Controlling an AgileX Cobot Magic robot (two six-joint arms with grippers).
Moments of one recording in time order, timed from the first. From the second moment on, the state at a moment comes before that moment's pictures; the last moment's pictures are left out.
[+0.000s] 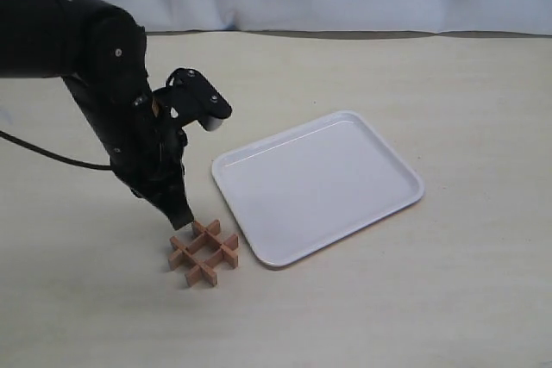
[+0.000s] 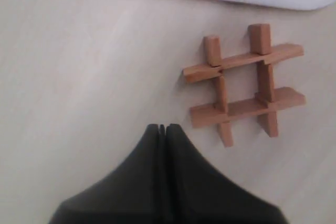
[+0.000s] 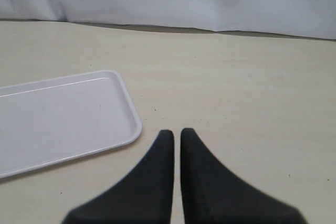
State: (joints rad) left arm -0.59 1.77 -1.11 -0.02 0.87 0.42; right arm -0.24 0.00 0.00 -0.01 0.35 -0.04
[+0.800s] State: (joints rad) left arm -0.60 1.84 -0.92 0.00 0.42 1.45; right arm -0.24 0.00 0.00 -0.01 0.35 -0.04
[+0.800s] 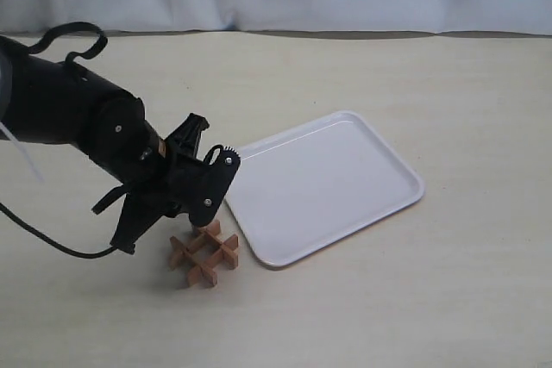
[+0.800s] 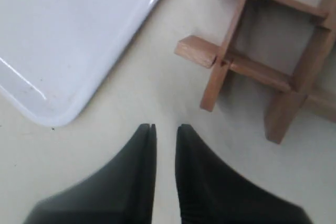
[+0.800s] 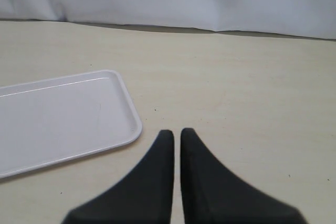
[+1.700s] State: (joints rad) left arm -0.60 1.85 -0.92 -0.11 0.45 1.78; right arm -0.24 0.00 0.00 -0.01 0.35 -0.04
